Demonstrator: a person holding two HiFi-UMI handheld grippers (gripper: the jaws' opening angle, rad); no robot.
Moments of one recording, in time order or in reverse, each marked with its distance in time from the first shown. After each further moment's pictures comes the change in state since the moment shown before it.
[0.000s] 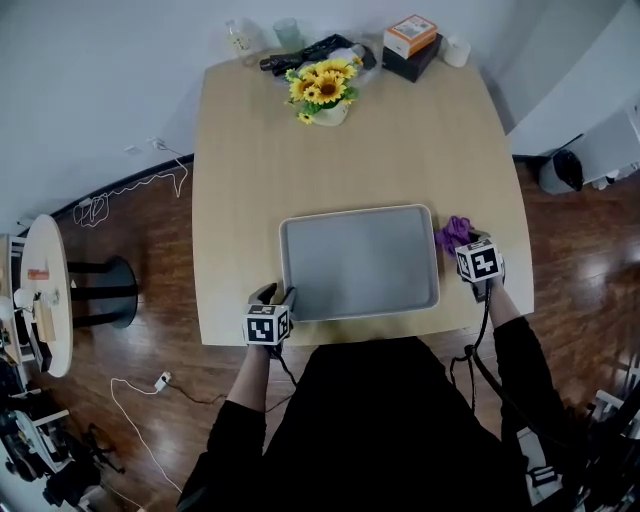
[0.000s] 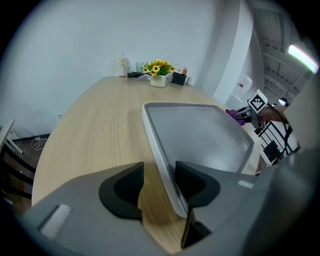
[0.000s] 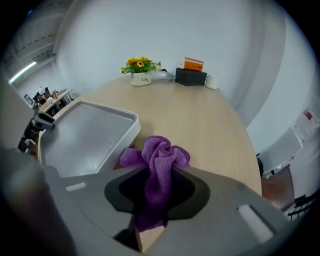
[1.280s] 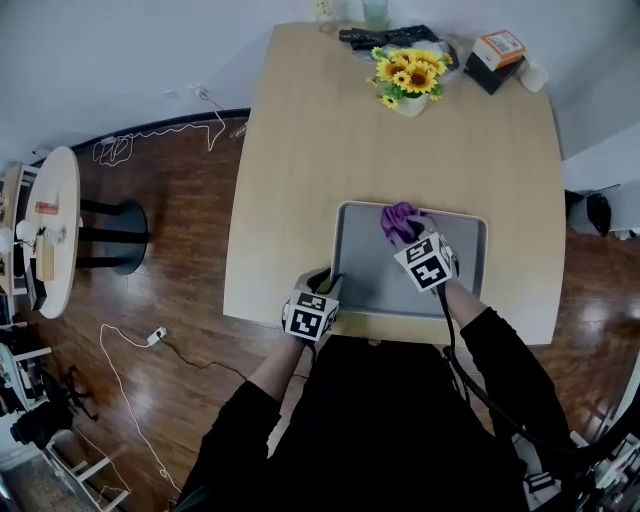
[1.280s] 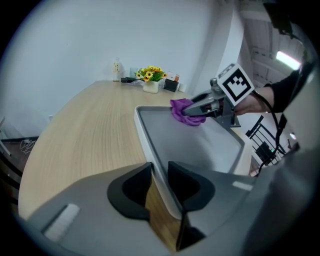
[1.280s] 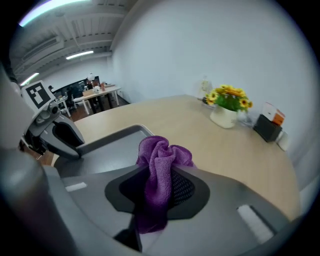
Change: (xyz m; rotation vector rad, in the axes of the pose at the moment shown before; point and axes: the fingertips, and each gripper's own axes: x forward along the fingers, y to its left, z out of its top) left arm 0.007 -0.015 0.000 0.037 -0.083 -0.088; right arm 0.050 0.279 0.146 -0.432 -0.191 0.281
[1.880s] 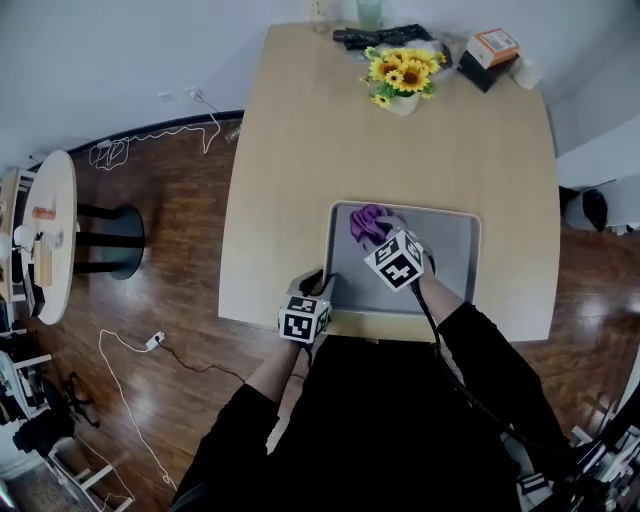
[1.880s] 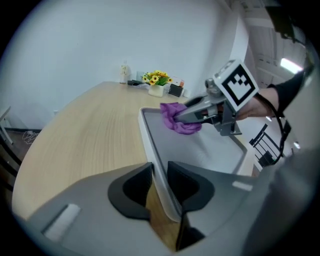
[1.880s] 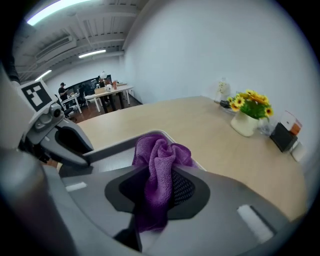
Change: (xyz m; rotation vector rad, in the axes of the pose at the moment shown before) left arm -0.009 0.010 -0.004 -0.075 -0.061 0.014; right arm 0.021 0.055 0.030 -0.087 0.006 0.095
